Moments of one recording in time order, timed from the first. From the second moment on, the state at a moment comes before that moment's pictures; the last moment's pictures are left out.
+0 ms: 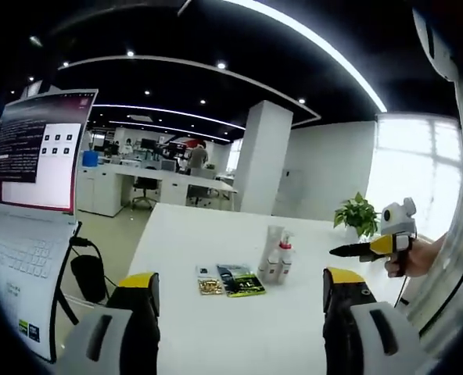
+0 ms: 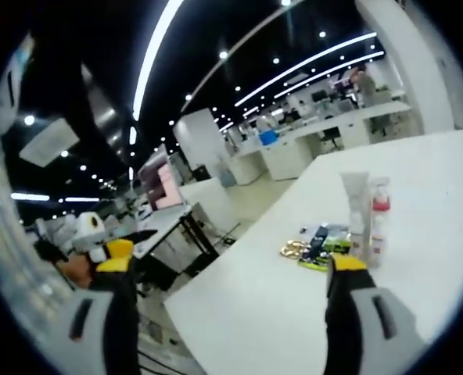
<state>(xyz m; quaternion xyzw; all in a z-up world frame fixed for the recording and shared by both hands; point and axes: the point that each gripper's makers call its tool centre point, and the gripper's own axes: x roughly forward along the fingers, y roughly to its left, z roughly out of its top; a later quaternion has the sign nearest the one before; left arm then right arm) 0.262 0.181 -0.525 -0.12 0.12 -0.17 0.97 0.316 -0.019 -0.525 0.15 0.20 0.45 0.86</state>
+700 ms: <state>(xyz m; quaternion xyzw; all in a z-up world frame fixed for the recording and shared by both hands) 0.243 0.179 -0.534 -0.14 0.12 -0.12 0.98 0.306 0.011 -0.528 0.12 0.24 0.50 0.82</state>
